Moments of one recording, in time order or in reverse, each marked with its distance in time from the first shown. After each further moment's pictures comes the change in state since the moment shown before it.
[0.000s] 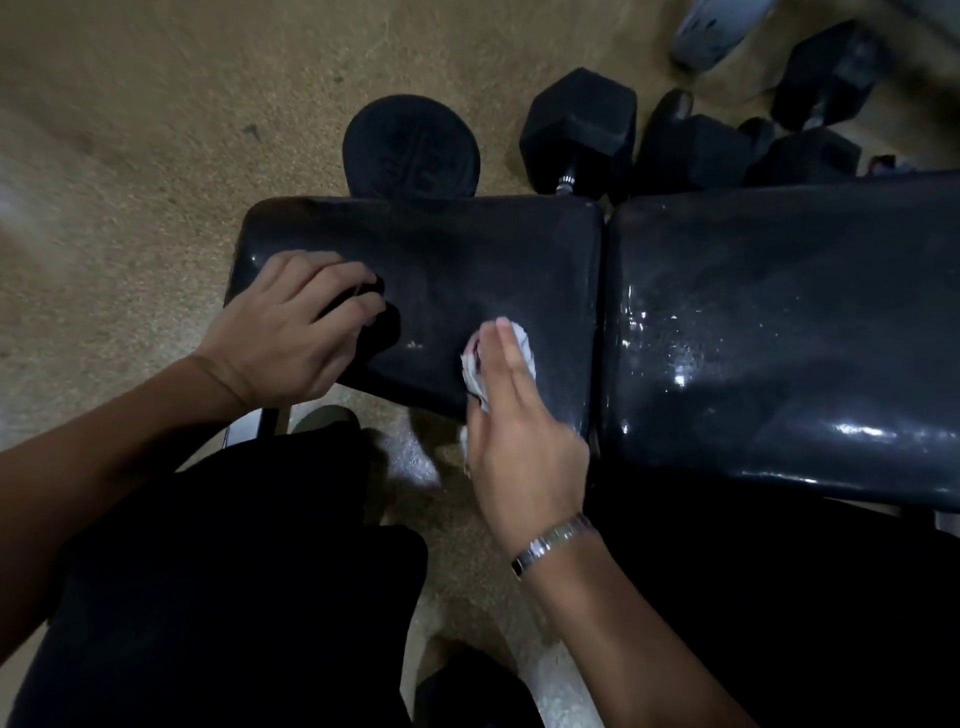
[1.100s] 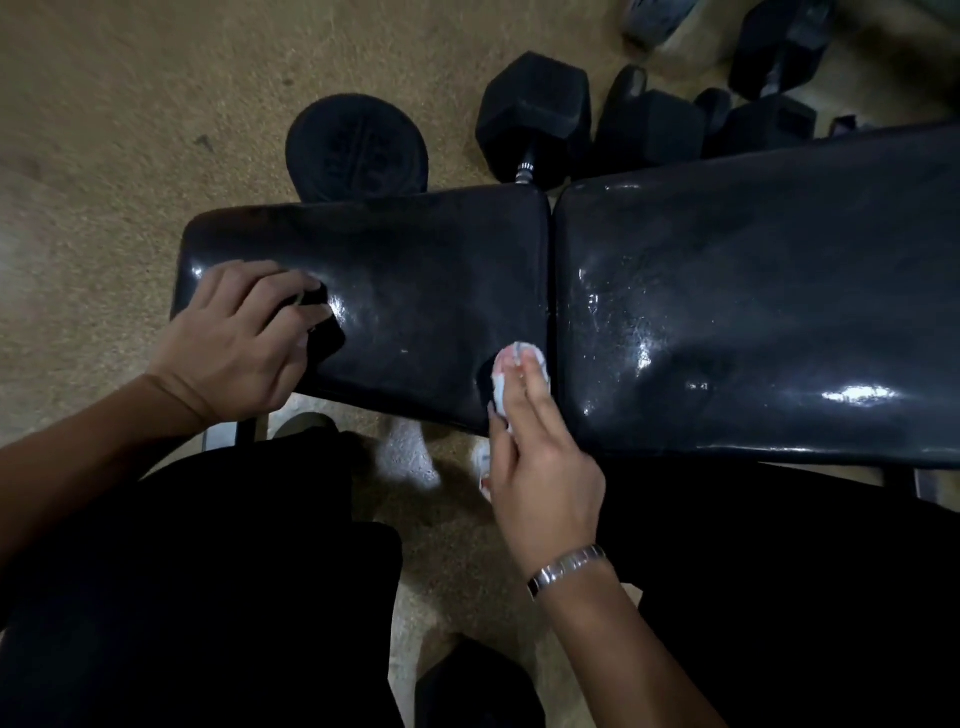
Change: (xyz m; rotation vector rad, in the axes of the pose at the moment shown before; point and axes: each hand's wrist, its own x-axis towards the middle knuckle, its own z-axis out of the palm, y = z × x) left_hand 0.000 0.000 0.008 0.051 0.040 -0.004; right_hand -0.030 0.044 -0.007 0.132 0.037 0.145
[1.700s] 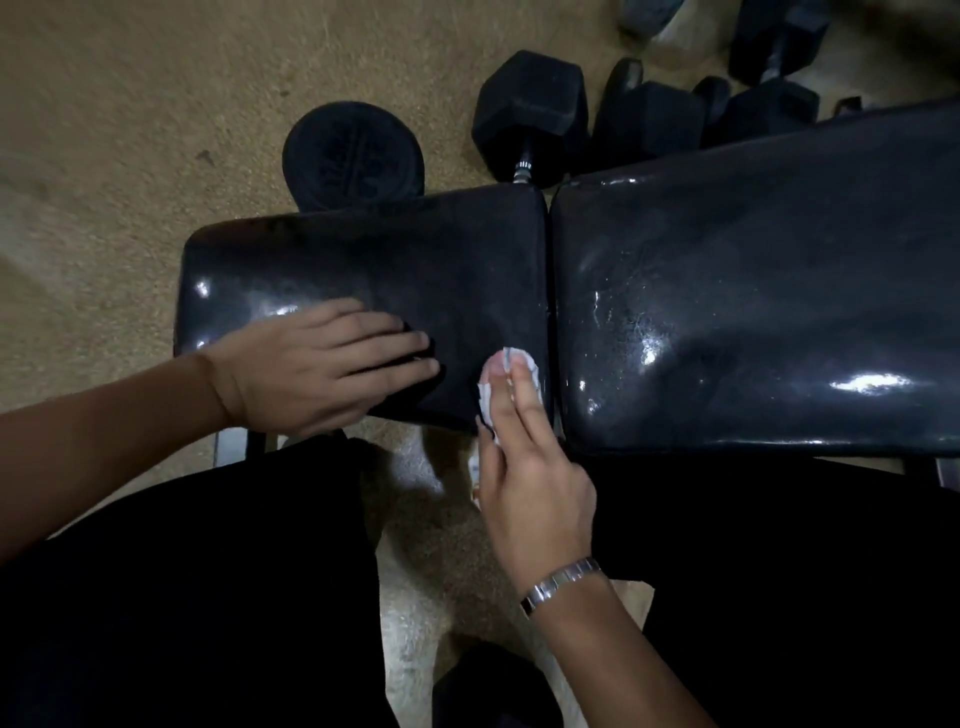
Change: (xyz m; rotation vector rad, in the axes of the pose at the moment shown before) left_hand 0.042 0.014 -0.010 -0.104 -0.228 0.519; right_hand -0.008 -0.013 0.002 -0.039 -0.047 0.004
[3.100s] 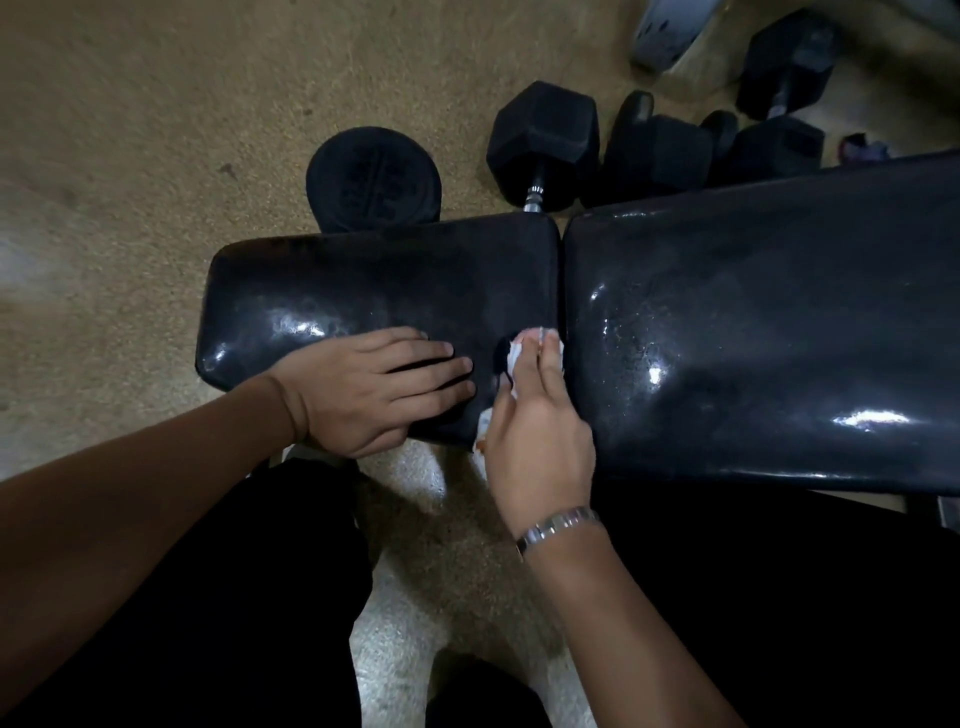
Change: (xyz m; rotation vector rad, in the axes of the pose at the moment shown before) left_hand 0.026 0.008 0.004 0.037 -0.125 -0.015; right_hand 0.053 -0.015 -0.008 -0.006 -0.018 0.121
